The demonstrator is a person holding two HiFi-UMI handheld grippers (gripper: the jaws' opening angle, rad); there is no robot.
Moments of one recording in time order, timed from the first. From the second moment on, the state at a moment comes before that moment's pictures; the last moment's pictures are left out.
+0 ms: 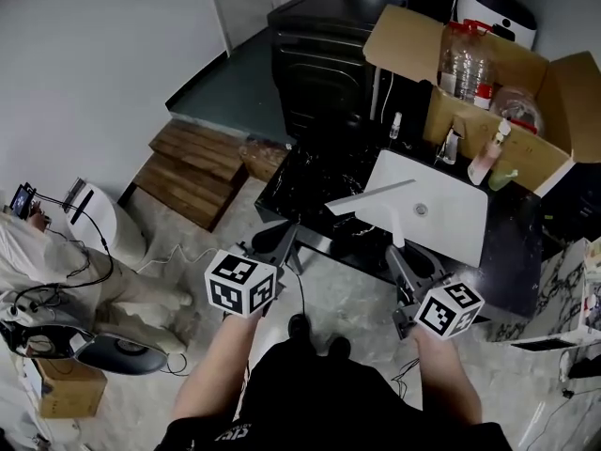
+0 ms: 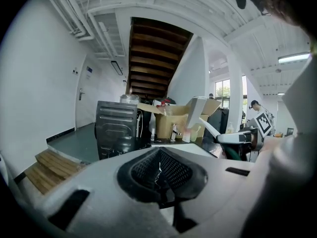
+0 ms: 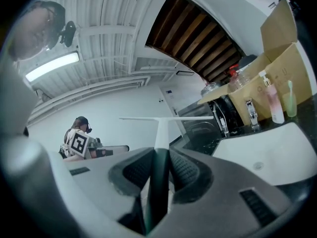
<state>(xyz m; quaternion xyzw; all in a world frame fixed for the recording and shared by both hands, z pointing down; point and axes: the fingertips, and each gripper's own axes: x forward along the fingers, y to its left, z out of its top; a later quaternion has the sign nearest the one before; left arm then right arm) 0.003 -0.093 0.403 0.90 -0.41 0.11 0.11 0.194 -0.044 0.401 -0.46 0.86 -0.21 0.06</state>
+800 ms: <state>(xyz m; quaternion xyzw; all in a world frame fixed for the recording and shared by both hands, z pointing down) -0.074 -0.211 0.395 0.92 -0.39 0.07 0.09 0.105 -0.154 0.384 -0.49 0.85 -0.19 0.03</state>
